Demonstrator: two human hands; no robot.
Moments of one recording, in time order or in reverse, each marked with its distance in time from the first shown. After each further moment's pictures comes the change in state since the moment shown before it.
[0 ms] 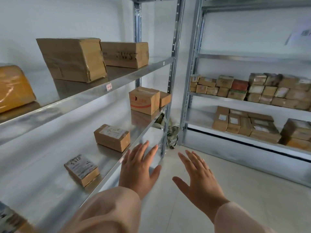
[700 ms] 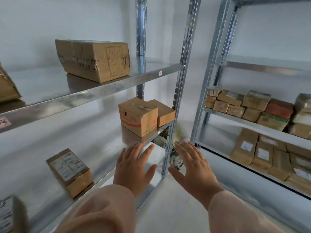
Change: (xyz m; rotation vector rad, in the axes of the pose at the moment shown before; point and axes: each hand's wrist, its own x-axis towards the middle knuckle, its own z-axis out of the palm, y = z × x) left_hand 0.269 0.022 0.168 0.169 0.006 -0.196; right_hand 0.309 0.207 0.013 0.040 -0.053 -0.199
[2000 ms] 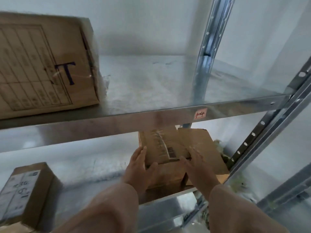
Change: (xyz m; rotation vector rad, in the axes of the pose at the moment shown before) left_hand 0.292 -0.088 0.177 -0.342 -0.018 -0.905; right_hand 0.453 0.120 0.177 0.535 -0.488 -0.151
